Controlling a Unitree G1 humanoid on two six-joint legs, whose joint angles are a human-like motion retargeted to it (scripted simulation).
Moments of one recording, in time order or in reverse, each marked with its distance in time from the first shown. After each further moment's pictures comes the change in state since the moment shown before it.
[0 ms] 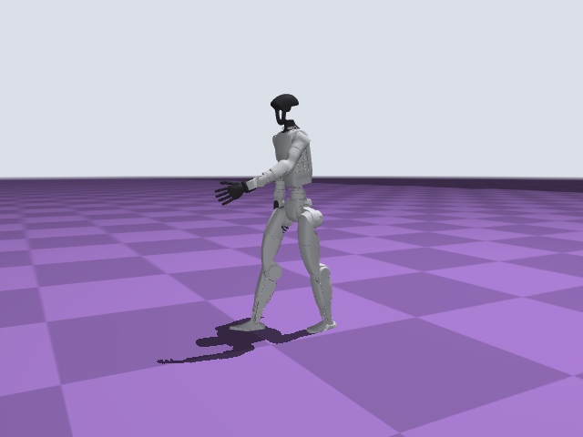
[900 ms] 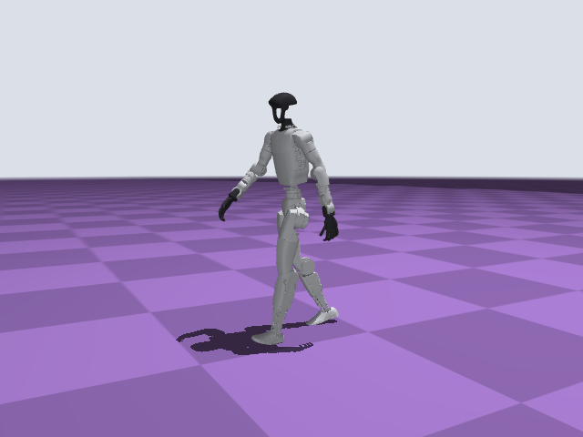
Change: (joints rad) left arm 1.028 -0.119 0.150 0.332 0.263 0.130 -0.189; right arm -0.462 -0.075 0.062 -0.343 -0.143 -0.076 -0.071; waist 0.492 0.015 -0.059; left_leg -0.432 0.163 0.416 -0.106 0.327 -0.082; right_leg 0.518 0.101 0.328 0.219 -0.322 -0.182
